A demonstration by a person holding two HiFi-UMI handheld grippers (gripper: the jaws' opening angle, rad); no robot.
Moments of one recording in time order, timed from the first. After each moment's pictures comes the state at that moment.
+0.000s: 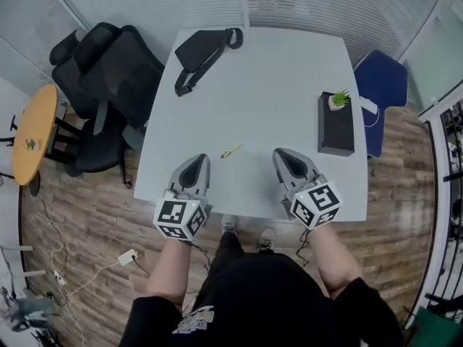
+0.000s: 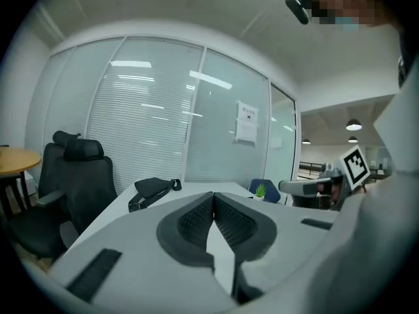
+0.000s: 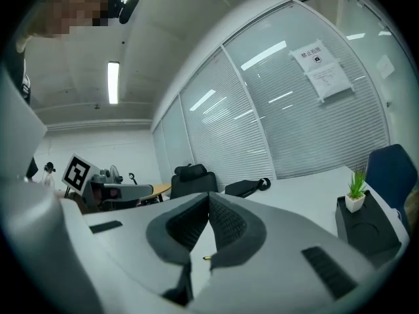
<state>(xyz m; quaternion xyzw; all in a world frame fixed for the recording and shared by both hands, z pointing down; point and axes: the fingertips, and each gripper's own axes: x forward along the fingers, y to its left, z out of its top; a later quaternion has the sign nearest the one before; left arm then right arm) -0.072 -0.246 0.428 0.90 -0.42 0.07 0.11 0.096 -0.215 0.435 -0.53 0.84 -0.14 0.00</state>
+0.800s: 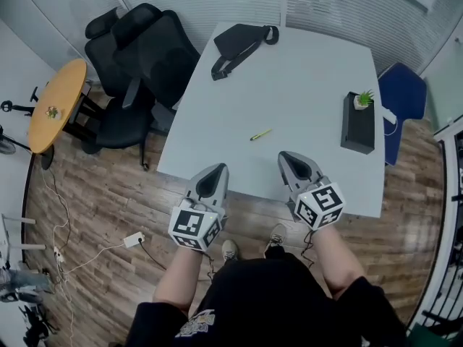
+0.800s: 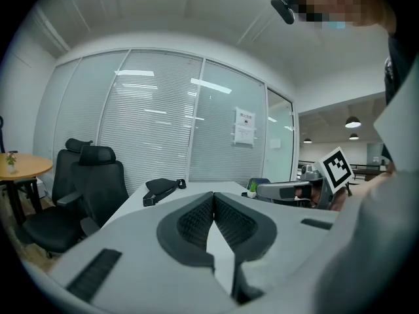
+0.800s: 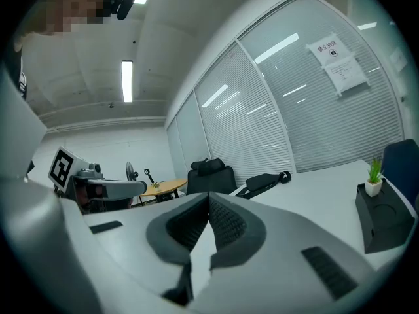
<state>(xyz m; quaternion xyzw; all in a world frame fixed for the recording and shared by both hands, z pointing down) -0.138 -0.143 0.413 0.89 -0.44 0.06 0.09 0.000 -0.158 0.433 -0.48 0.87 -0.14 -0.01</state>
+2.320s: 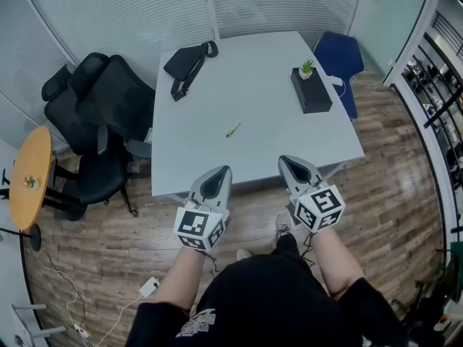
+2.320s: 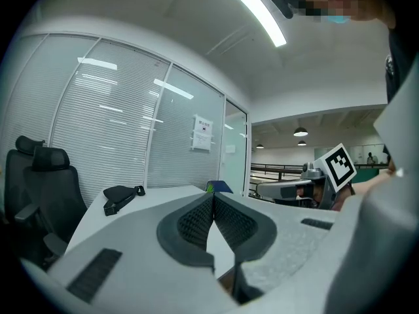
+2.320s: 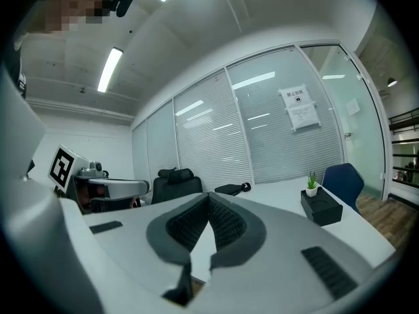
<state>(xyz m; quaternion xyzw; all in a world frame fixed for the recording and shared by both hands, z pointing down) -0.145 -0.069 0.392 0.97 -0.25 0.04 0.06 -0.018 -0.029 0.405 -0.65 0.76 -0.09 0.00</state>
